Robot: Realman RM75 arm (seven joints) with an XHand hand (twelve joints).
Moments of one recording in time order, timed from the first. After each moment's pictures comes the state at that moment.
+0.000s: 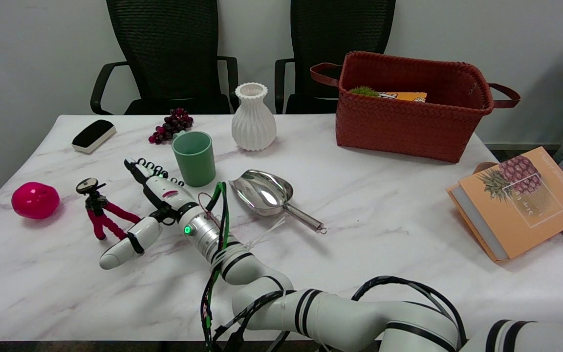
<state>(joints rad) 0.57 -1.85 -2.28 0.51 0.70 0.54 0.50</state>
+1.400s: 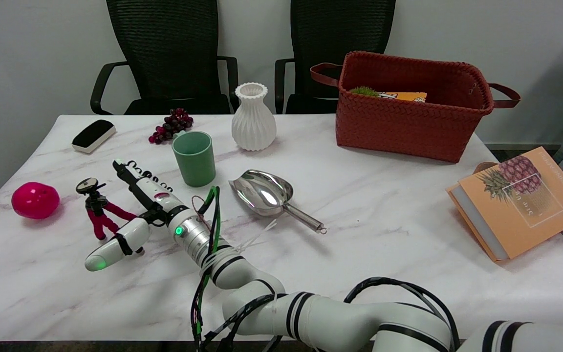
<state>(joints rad) 0.58 -1.89 -2.28 0.47 0.69 0.55 0.66</state>
